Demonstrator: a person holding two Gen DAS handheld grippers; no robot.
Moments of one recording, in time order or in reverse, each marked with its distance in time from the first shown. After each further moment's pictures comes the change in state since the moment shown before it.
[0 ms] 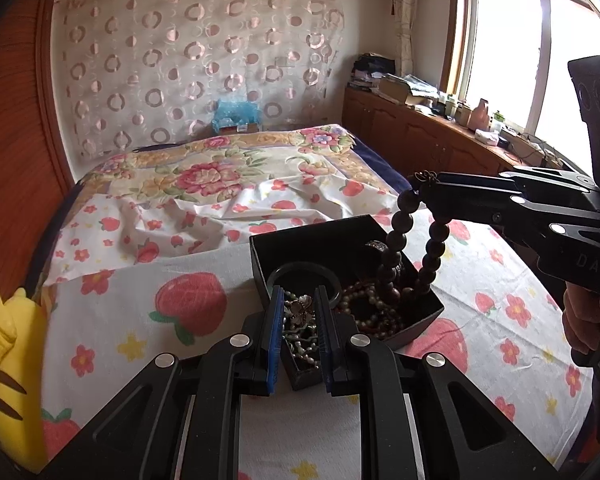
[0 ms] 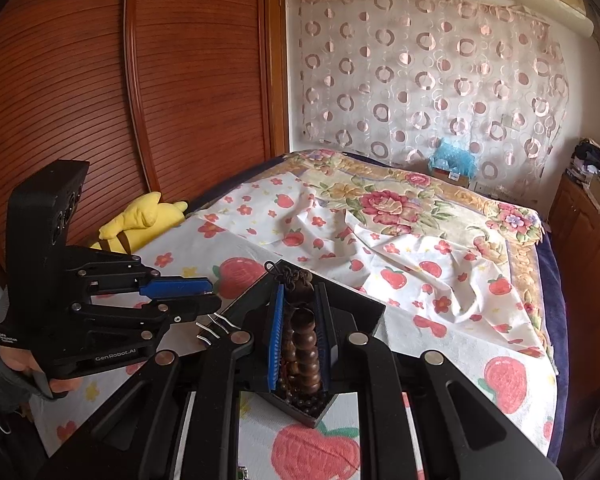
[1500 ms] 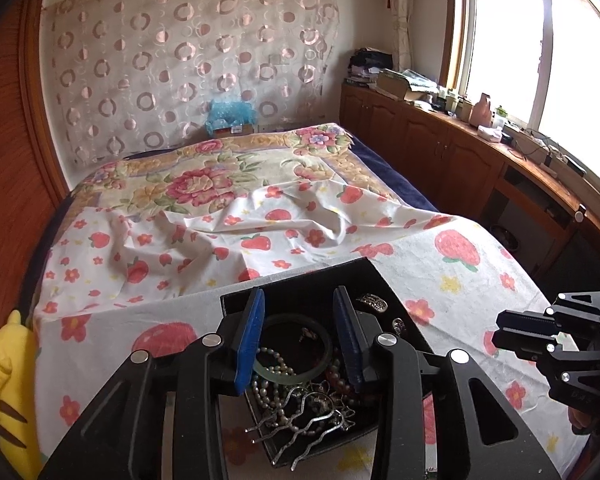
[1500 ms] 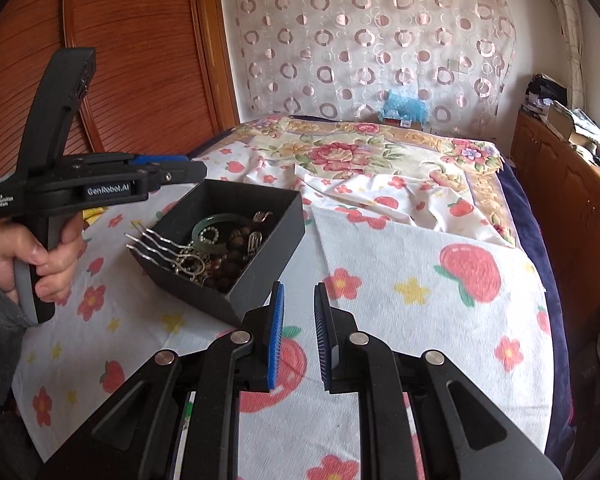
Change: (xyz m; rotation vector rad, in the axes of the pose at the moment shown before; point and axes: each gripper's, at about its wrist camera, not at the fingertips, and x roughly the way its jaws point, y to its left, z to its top) left arm 0.043 -0.018 0.037 0.026 0.013 0.006; right arm -0.018 -0.046 -0.098 0.172 0.088 -0.116
